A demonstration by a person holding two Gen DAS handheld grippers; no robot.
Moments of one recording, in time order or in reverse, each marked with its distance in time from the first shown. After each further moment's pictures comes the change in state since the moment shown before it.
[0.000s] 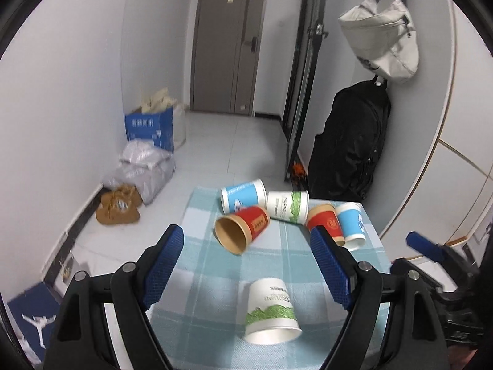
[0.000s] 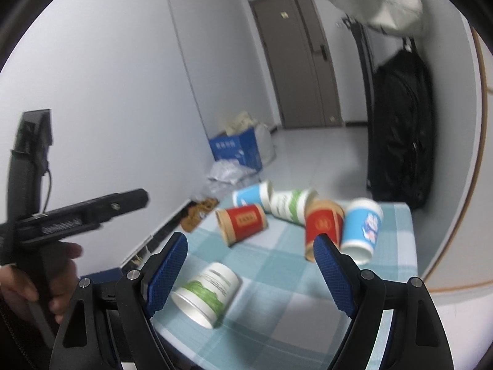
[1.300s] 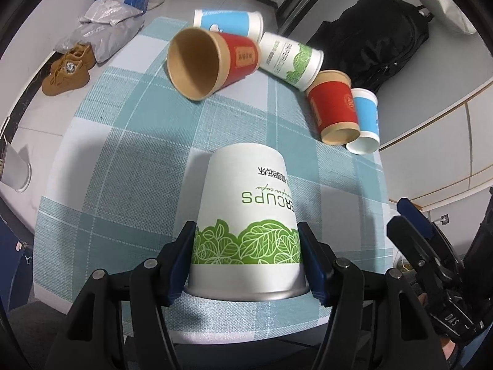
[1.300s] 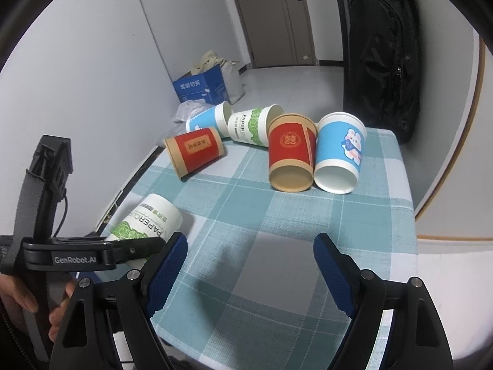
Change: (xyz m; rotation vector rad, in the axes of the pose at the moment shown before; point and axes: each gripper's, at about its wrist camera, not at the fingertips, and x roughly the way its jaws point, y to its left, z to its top) left arm 0.118 0.001 -0.080 -0.240 0.631 -0.217; right arm 0.055 -0.037 -0.043 0.085 0.316 -0.131
